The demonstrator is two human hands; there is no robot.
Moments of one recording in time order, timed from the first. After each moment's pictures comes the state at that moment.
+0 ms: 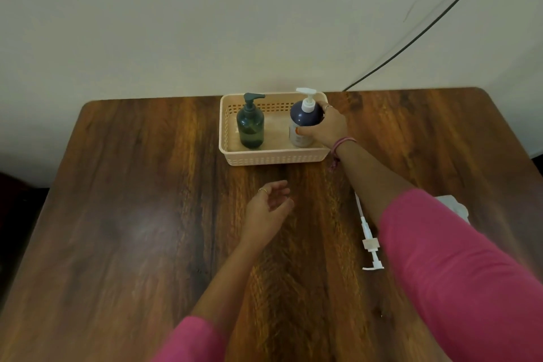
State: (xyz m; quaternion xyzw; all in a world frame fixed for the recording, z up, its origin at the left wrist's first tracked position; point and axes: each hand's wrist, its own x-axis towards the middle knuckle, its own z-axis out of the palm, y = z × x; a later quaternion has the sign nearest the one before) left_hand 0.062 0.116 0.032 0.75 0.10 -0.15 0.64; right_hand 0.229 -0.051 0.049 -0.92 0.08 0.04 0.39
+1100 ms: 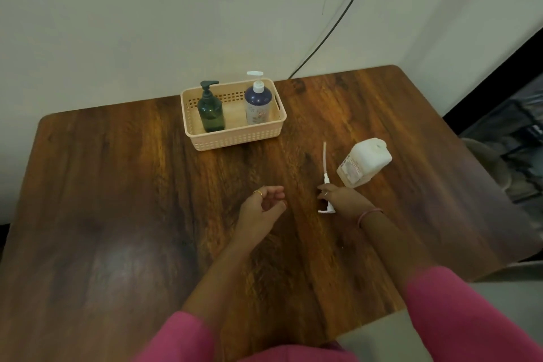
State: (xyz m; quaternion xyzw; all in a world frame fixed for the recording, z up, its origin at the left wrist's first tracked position) left_hand -0.028 0.100 0.045 0.76 -0.02 -0.20 0.62; right_hand -0.016 -0.148 0.004 -0.96 -0.11 0.25 0.02
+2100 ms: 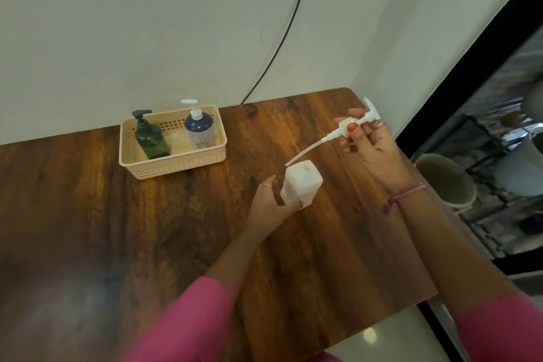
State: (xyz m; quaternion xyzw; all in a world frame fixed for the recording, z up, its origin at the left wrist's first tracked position) left_hand -0.005 -0.081 0.064 0.84 -0.03 -0.24 0.49; right_hand -0.033 -0.270 0.174 -0.73 0.04 -0.14 0.67
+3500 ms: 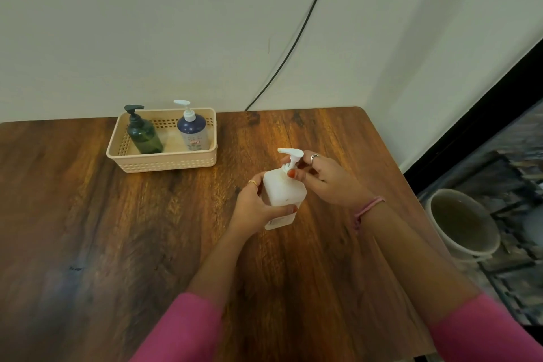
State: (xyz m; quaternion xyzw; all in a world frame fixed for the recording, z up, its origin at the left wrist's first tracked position) left_hand 0.011 -0.124 0.070 0.79 -0.03 -0.12 0.60; right_hand 0.020 -0.299 0.143 -0.88 -0.18 0.07 0.44
